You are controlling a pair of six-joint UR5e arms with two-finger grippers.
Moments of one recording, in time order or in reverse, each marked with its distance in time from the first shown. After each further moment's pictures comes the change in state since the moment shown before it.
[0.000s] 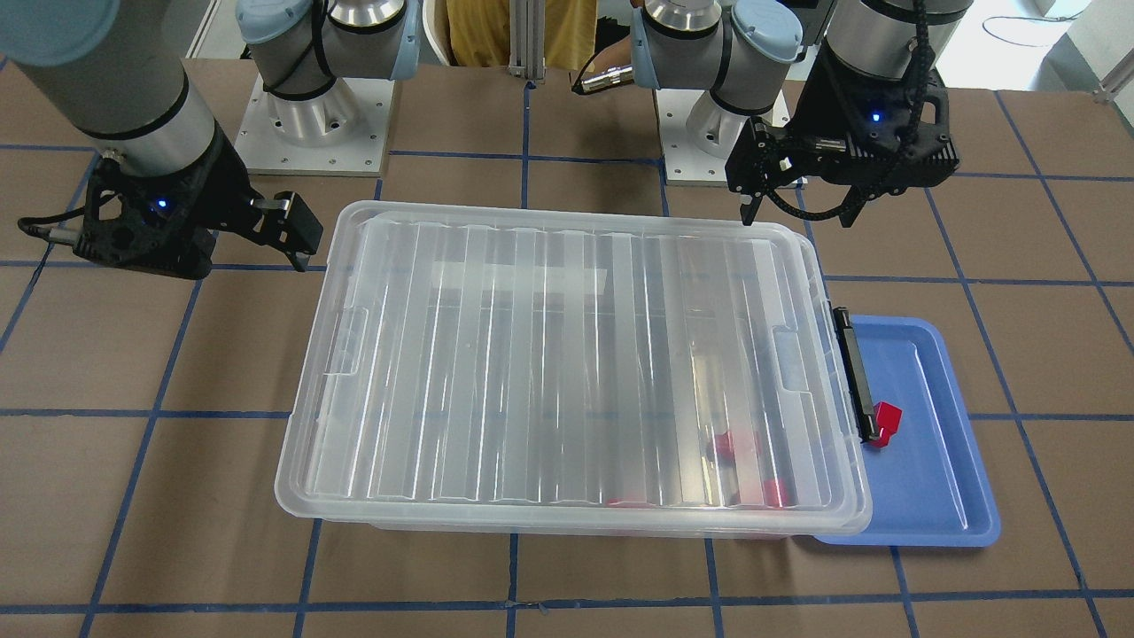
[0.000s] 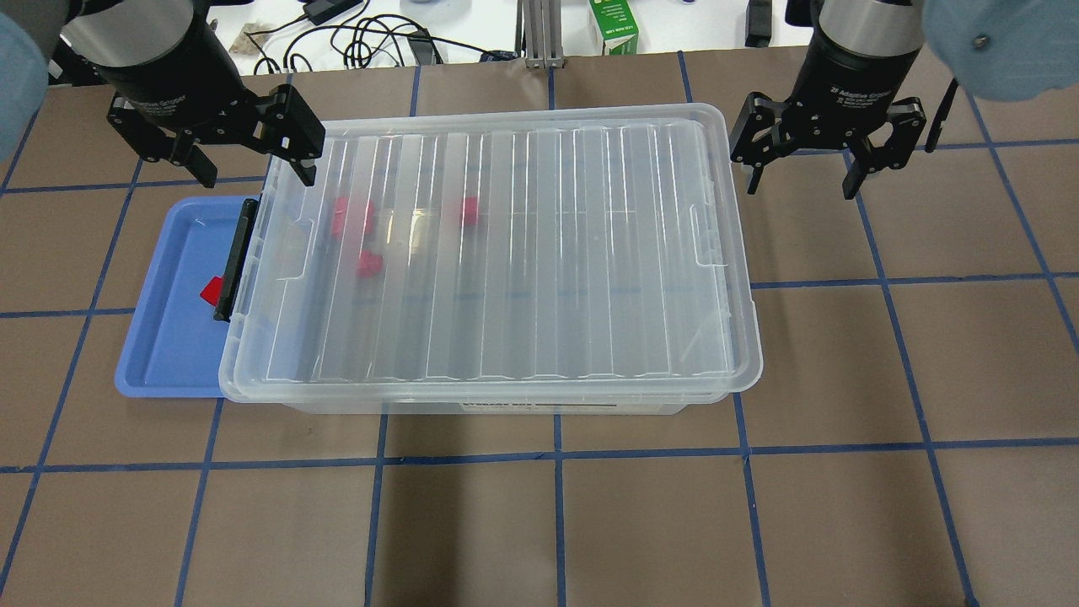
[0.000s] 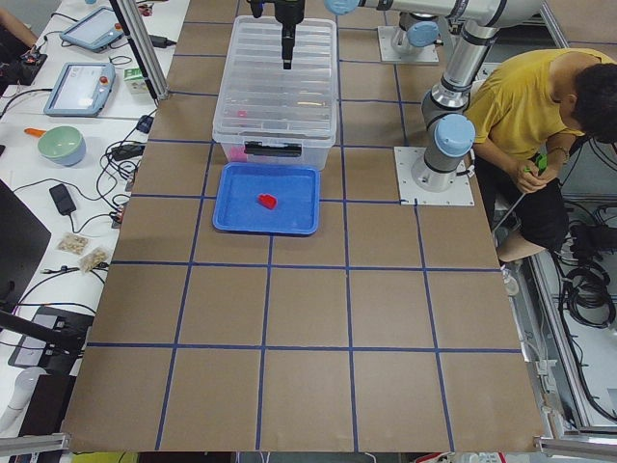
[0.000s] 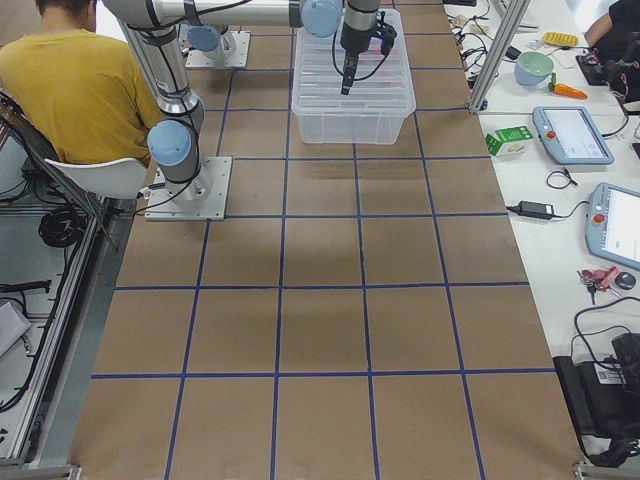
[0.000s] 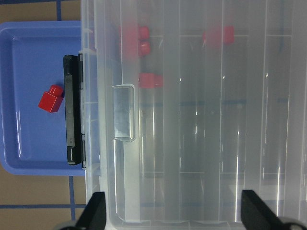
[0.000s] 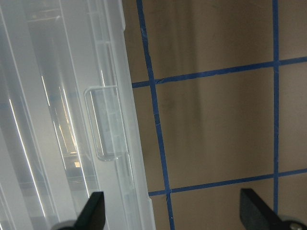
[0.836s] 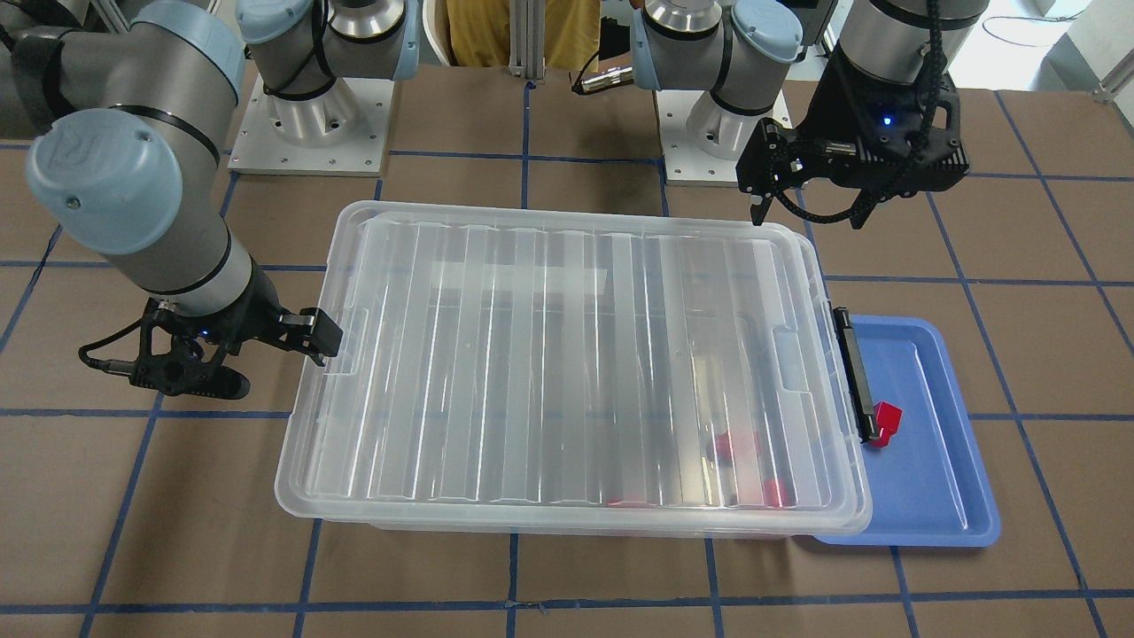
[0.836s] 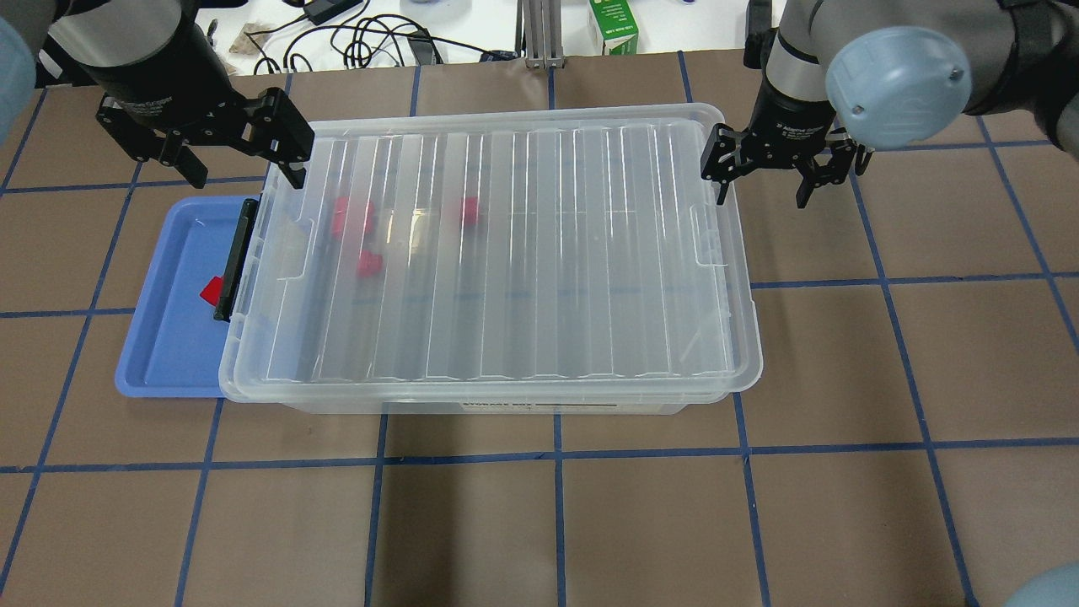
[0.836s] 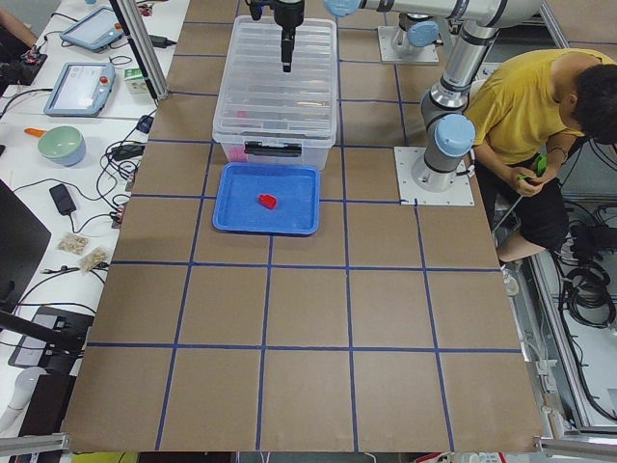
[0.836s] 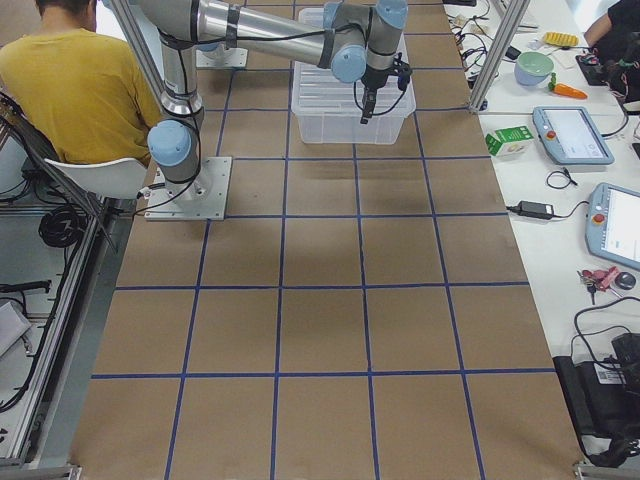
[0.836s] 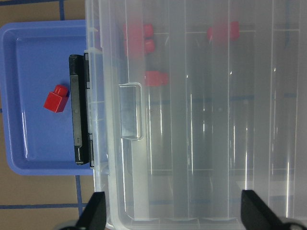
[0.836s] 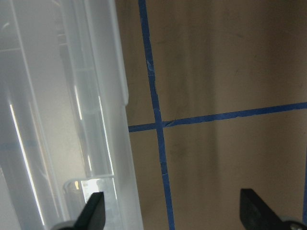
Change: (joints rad) left arm 0.017 -0.001 0.000 -0.010 0.004 0.040; right arm 0.001 0.139 0.069 -0.210 0.000 -0.013
